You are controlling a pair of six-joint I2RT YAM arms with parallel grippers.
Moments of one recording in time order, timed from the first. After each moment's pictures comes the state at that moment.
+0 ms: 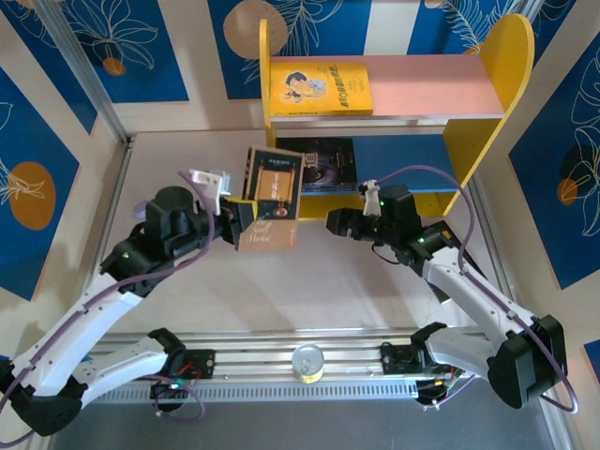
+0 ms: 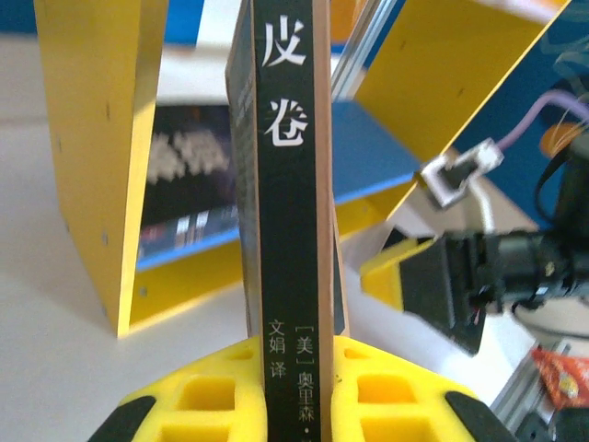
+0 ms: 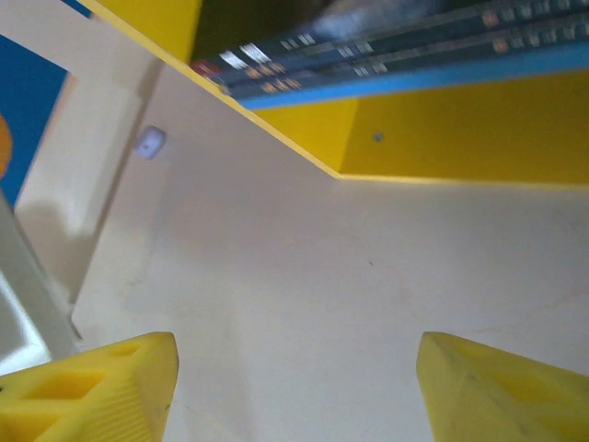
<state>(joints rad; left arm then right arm) -0.67 0.92 1.14 -0.50 0.11 -0.36 0.46 1.08 0.83 -0.31 -0.35 0.57</state>
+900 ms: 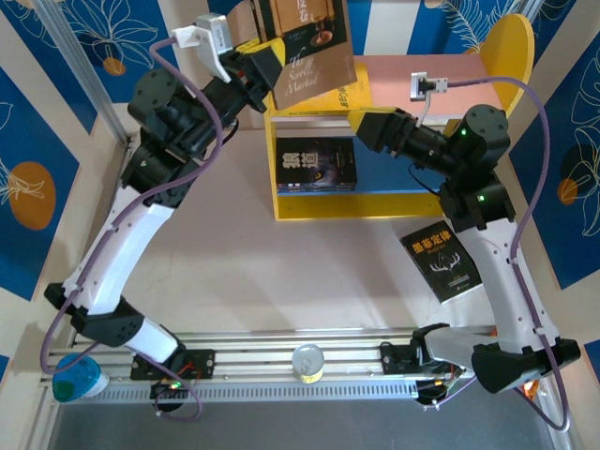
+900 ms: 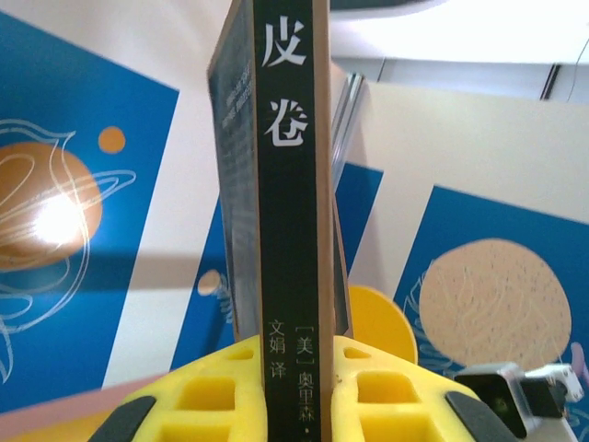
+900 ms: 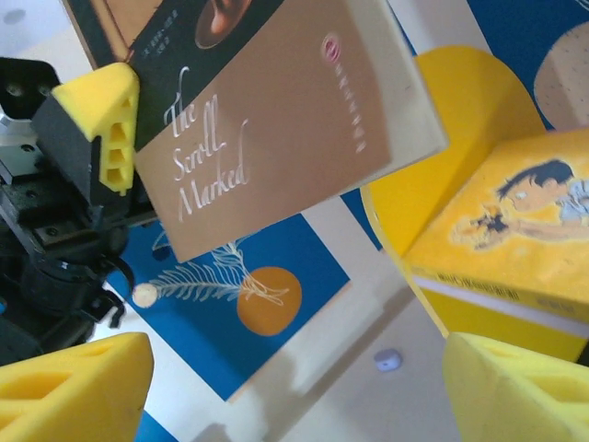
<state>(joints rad) -0.67 1.54 2.06 -0.12 0.11 -0.36 0.25 1.19 1.53 -0.15 -0.76 0.74</state>
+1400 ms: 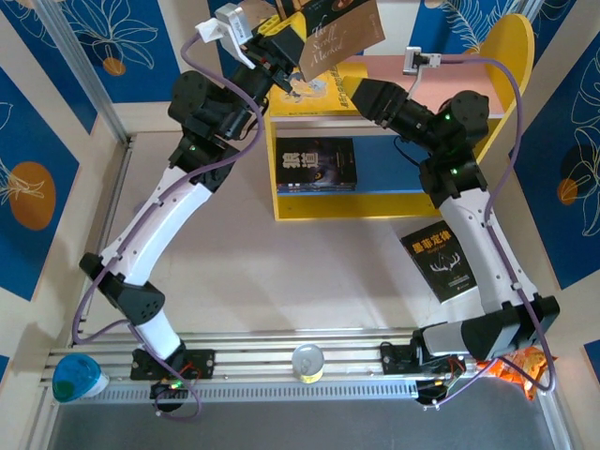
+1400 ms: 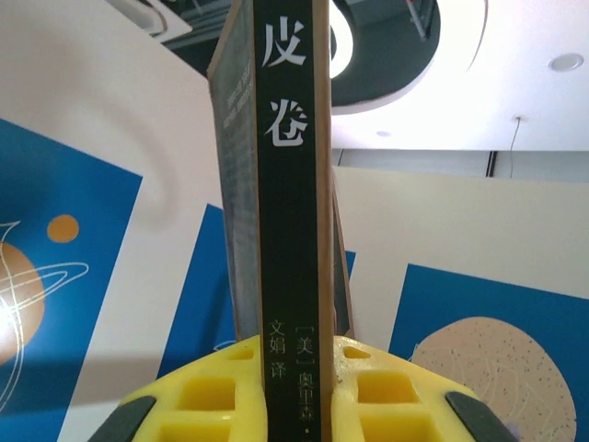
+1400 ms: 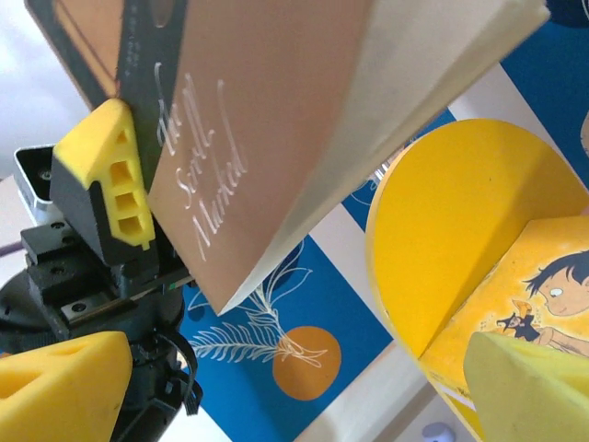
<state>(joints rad) -0.68 1.69 2.04 0.30 0.12 -0.39 0.25 1.37 1.54 0.23 -0.76 0.98</state>
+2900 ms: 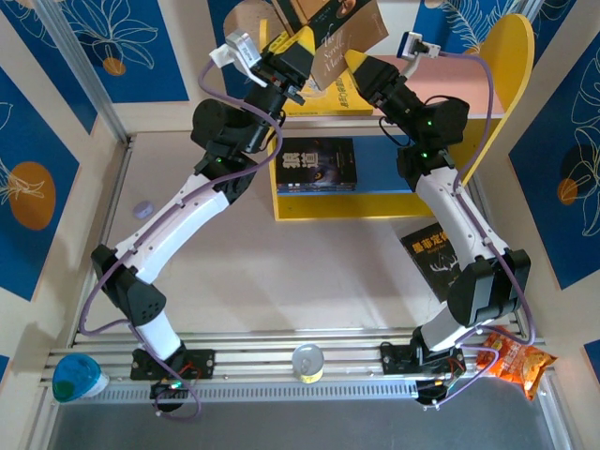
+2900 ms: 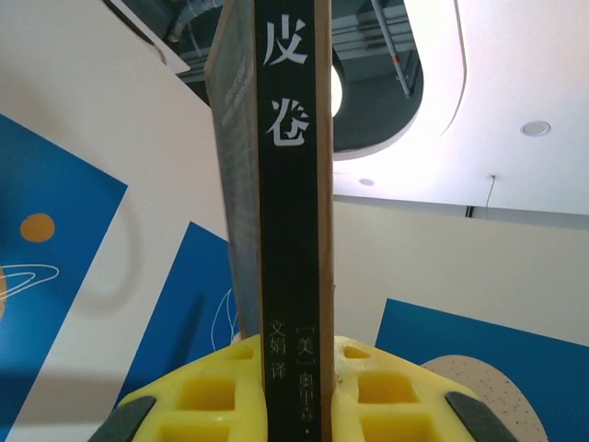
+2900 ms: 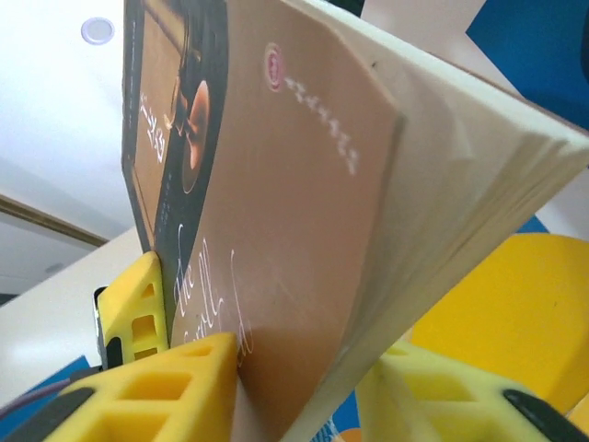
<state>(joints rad) -0.73 1.69 1.85 0.60 0.04 -0.46 0.26 1.56 1.54 0.79 -0.67 1.26</state>
